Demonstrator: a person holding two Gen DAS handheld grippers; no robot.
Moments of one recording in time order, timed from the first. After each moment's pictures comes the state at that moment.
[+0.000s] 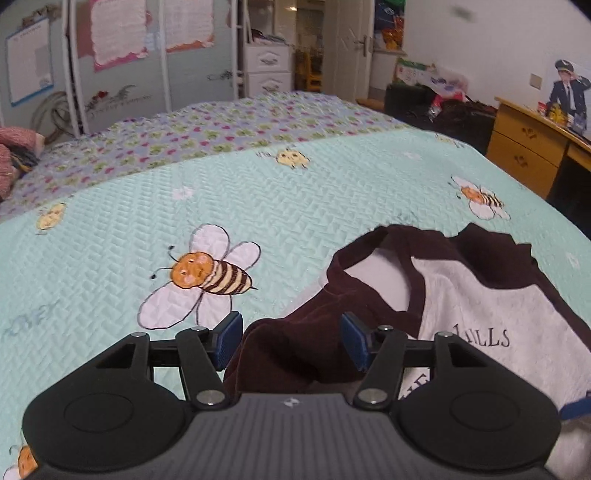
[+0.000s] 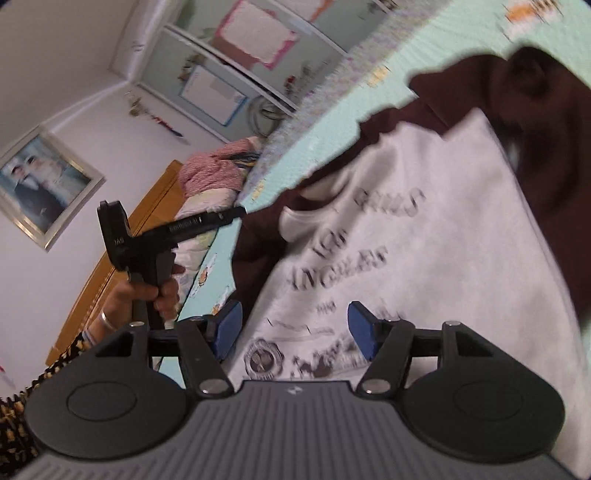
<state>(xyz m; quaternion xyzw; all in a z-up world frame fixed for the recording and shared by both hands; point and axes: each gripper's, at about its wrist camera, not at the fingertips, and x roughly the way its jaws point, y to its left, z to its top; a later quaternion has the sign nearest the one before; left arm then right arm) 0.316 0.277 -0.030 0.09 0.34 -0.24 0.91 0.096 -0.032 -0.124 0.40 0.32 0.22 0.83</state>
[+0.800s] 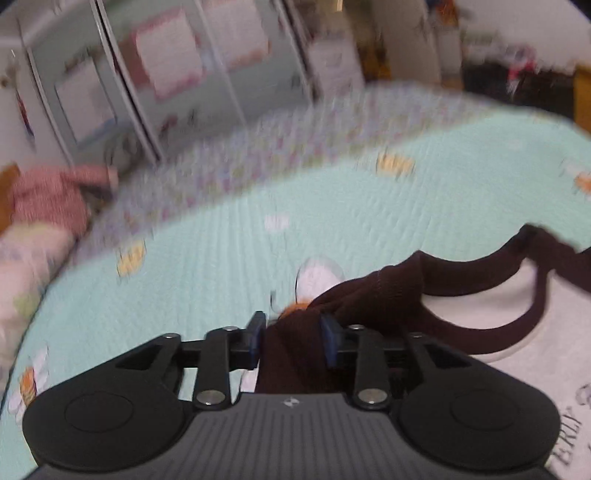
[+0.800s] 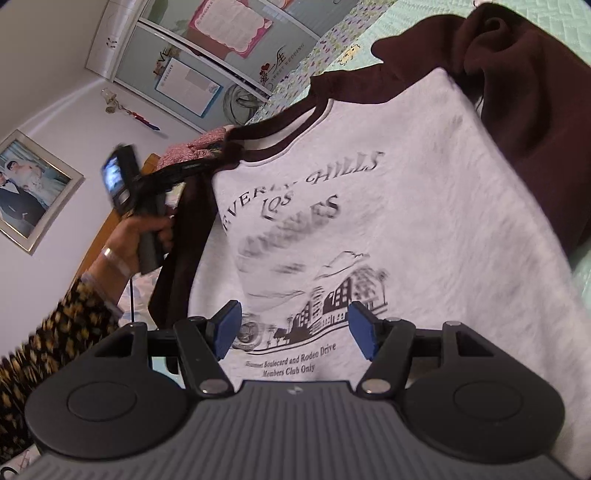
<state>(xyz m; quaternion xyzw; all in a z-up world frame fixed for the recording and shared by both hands) 0.403 0.261 -0.039 0.19 0.33 -0.07 0.92 0.091 -0.028 -0.131 0.39 0.34 0.19 0.84</state>
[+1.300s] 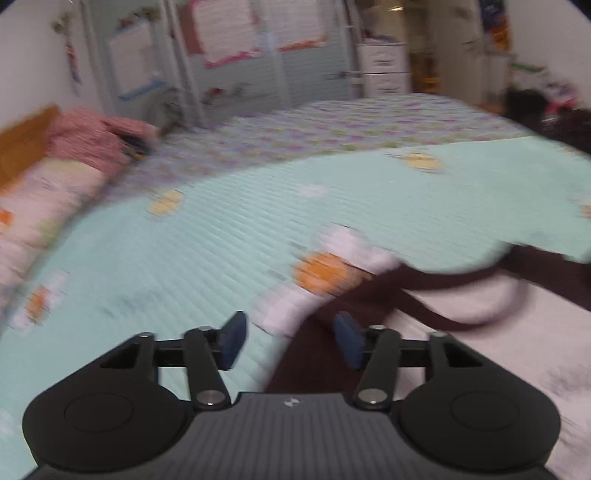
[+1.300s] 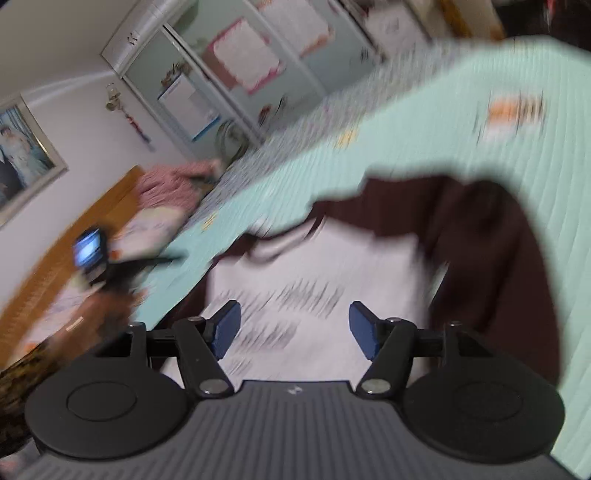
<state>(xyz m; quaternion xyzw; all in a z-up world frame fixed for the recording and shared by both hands) 0.308 0.291 -0.031 0.09 0.33 -0.06 0.94 0.139 -0.089 -0.065 0.24 0.28 0.10 0.93</state>
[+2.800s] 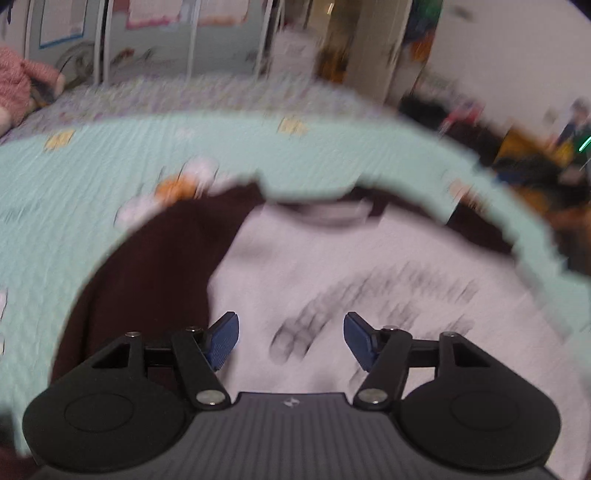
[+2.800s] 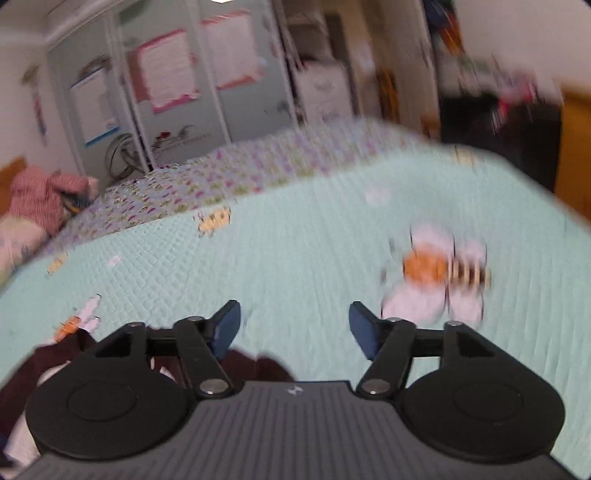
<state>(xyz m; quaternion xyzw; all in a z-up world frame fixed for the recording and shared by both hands) 0.240 0.290 -0.055 -0.02 0.34 -0.23 0.91 0.310 -0.108 -0.051 0.10 0.25 -0.05 0.96</state>
